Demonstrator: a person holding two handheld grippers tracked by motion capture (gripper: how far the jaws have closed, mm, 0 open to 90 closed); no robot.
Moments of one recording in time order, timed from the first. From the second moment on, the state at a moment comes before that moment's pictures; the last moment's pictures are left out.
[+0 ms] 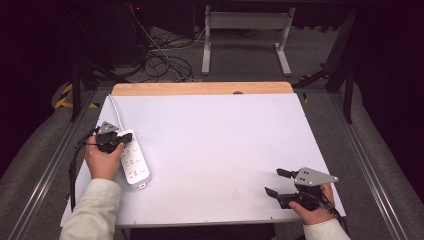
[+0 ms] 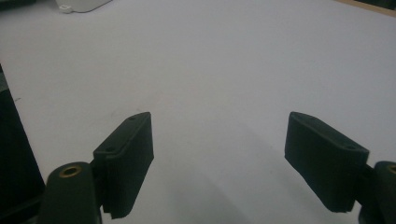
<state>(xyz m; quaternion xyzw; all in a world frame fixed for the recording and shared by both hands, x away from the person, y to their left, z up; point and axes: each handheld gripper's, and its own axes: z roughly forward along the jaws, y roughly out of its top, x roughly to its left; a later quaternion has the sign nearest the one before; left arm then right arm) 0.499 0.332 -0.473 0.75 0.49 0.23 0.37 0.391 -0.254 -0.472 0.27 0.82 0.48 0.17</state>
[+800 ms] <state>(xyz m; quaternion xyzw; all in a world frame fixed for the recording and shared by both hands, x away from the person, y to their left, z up) 0.468 0.322 -0.427 0.75 0.46 0.25 0.42 0.392 -0.256 -0.472 0.27 0.82 0.48 0.17</state>
